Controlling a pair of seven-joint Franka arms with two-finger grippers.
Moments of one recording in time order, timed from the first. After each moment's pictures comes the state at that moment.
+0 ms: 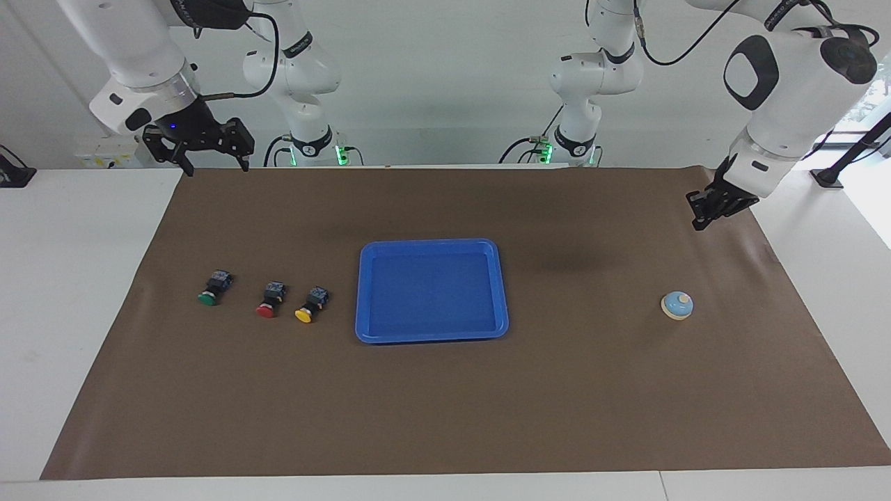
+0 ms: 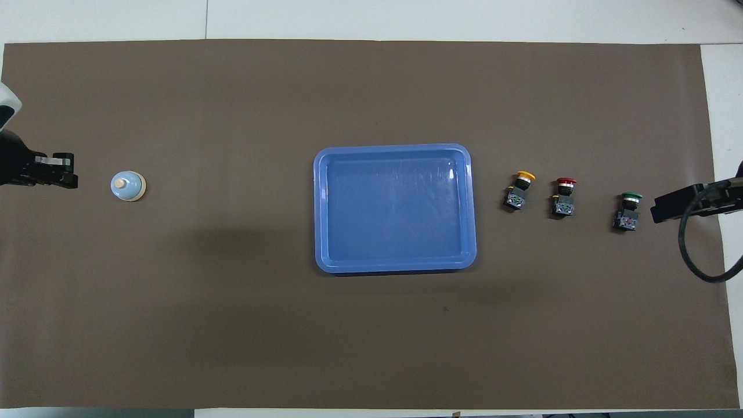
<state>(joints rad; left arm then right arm) -0.03 0.07 0.06 -1.72 -0.01 1.75 0.01 -0.09 -0.06 0.07 -1.62 -0.01 1.44 -0.12</state>
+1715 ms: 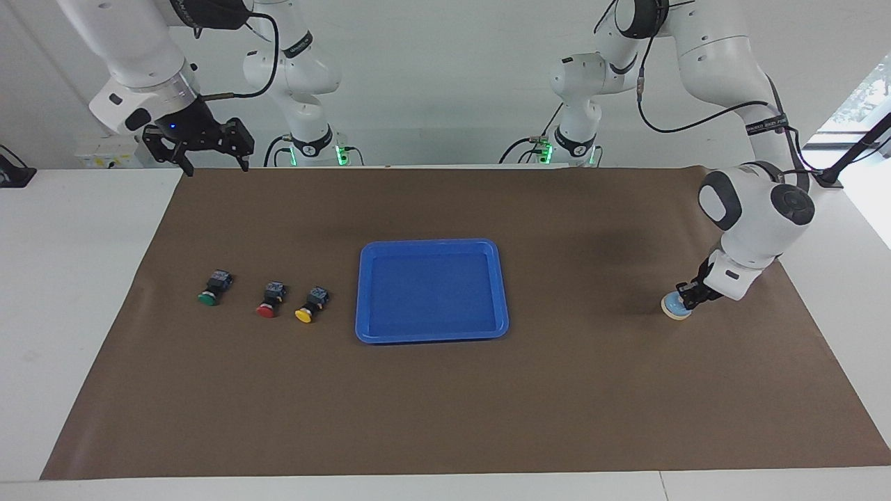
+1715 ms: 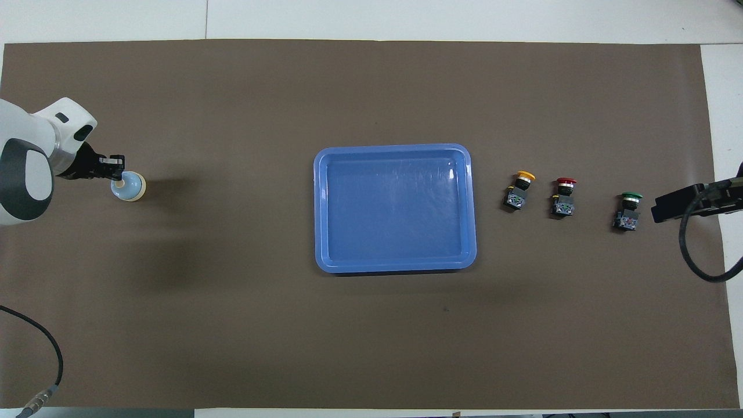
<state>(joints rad) 0.05 0.34 0.04 -1.82 -0.01 2.14 0.08 -0.09 -0.06 0.07 -1.62 -0.01 1.44 -0.12</state>
